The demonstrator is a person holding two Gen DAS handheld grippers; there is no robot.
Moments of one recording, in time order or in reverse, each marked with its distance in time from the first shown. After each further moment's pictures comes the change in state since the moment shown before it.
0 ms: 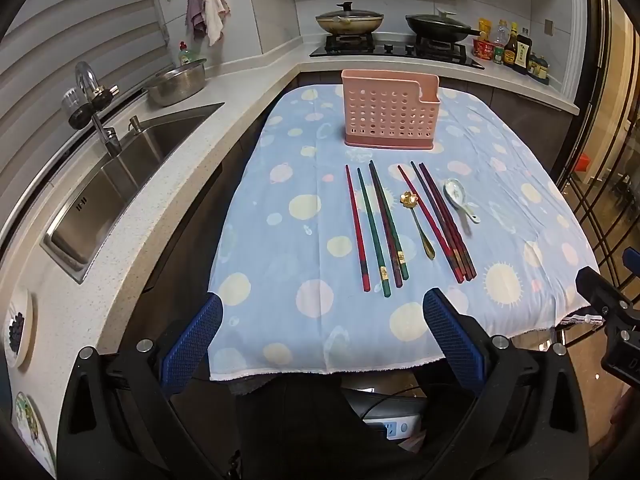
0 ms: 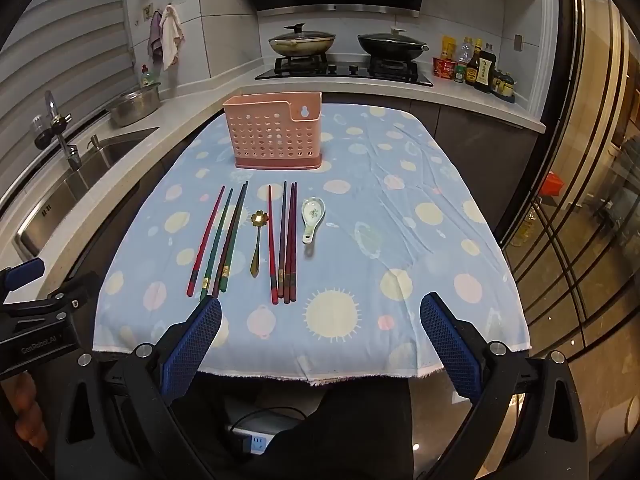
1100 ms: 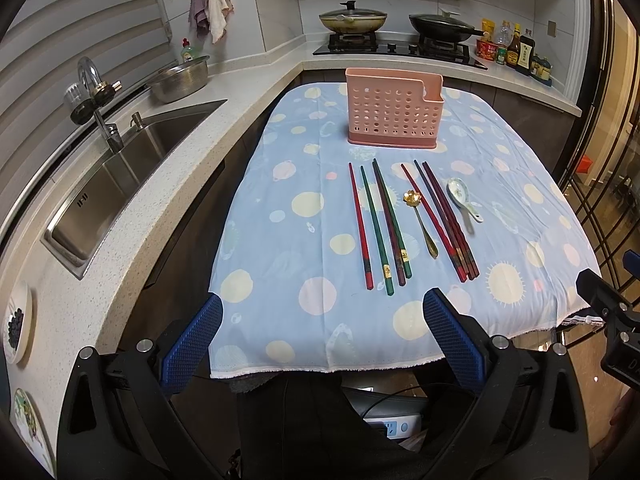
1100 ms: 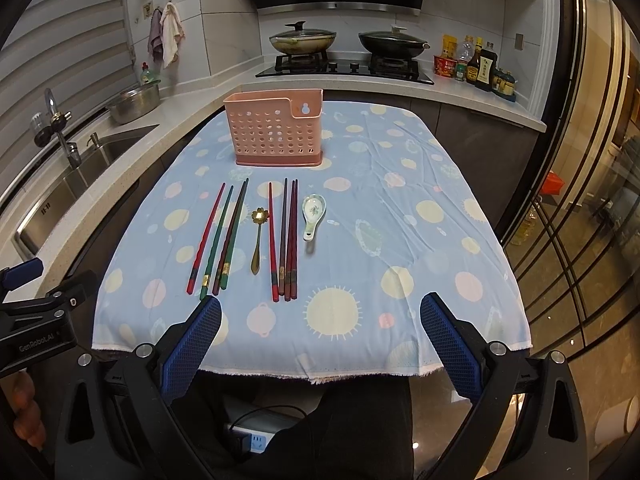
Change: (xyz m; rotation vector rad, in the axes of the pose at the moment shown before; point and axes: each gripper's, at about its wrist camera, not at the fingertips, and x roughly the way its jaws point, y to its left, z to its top) left arm 0.002 0.009 -0.002 -0.004 -0.001 -0.002; right arm 0.002 0.000 -0.001 -0.003 0.002 -0.001
